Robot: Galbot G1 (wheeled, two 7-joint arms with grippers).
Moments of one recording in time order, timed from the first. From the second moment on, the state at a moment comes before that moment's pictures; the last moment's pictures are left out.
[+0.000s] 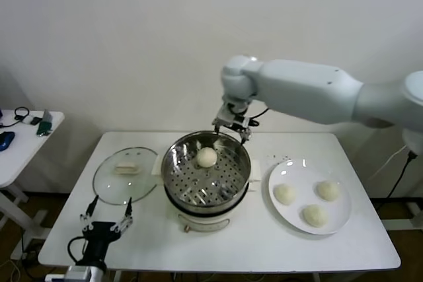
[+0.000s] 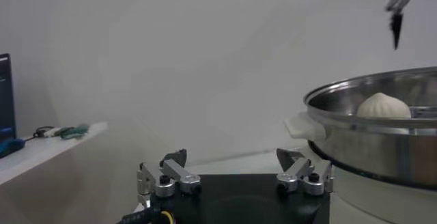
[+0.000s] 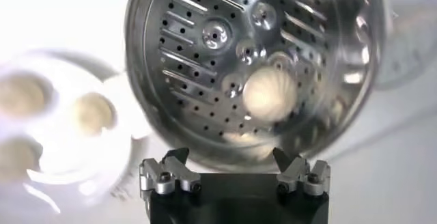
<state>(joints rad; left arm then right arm) 1.74 -1.47 -0.70 -2.10 0.01 -0.03 0.03 0.75 1.07 -1.44 1.27 0.20 0.05 -1.13</state>
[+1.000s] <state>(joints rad) 1.78 -1.48 -0.71 -2.09 0.02 -0.04 0.02 0.34 0.74 -1.37 1.27 0.32 -0.32 -0.96</state>
